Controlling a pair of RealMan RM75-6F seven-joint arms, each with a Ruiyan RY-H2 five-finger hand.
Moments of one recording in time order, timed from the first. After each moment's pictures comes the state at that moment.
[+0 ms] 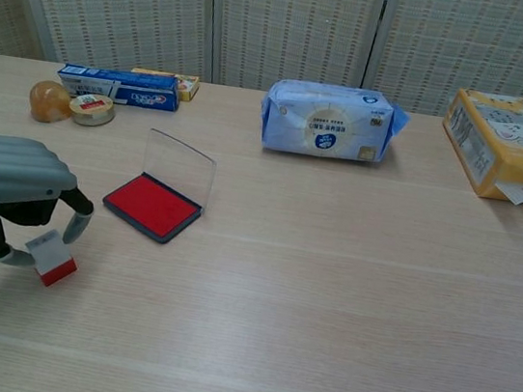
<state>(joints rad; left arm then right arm) -0.71 -1.30 0.05 -1.62 1.27 0.80 0.49 -0.07 -1.07 0.08 -1.60 -1.60 1.75 0.07</state>
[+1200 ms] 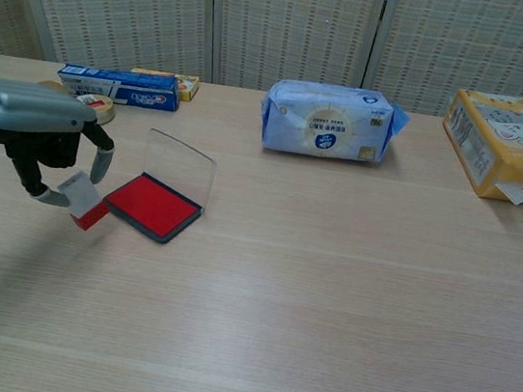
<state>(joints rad) -0.79 -1.29 -0.06 -1.58 1.12 0.77 0.38 -0.09 -1.06 0.08 -1.58 -1.63 1.79 0.13</state>
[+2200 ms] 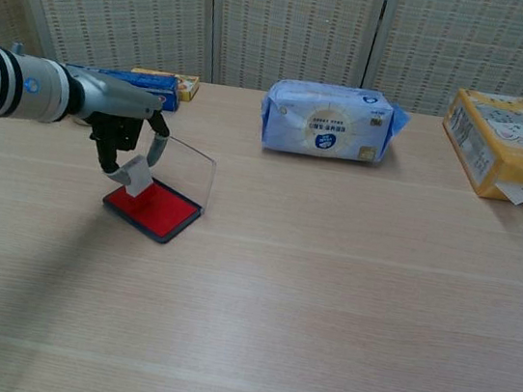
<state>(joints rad) -1.05 -1.44 -0.08 -1.38 0.71 0.65 0.54 -0.11 -1.05 0.08 -1.53 -1.66 1.85 0.25</state>
